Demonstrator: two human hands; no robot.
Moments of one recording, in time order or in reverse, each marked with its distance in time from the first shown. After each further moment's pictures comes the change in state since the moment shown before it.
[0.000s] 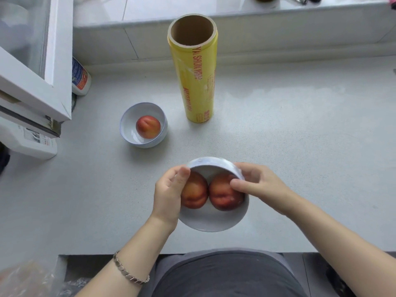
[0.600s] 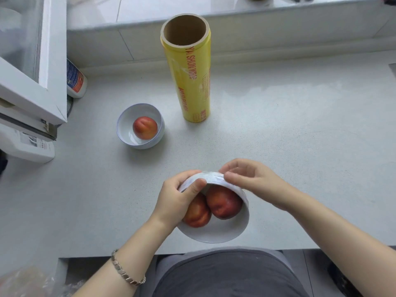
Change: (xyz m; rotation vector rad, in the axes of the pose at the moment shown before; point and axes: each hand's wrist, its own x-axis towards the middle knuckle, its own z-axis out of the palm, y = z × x) left_hand 0.002 -0.002 0.000 0.327 -0.182 0.120; right_hand 0.002 -0.010 0.003 -0.159 0.048 0.072
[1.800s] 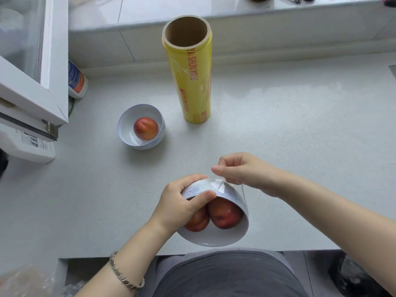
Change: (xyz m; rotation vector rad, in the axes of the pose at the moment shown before) left_hand -0.007 0.008 -0.002 0.134 -0.061 0.030; right_hand 0.021 -0.025 0.003 -0.086 -0.104 0.096
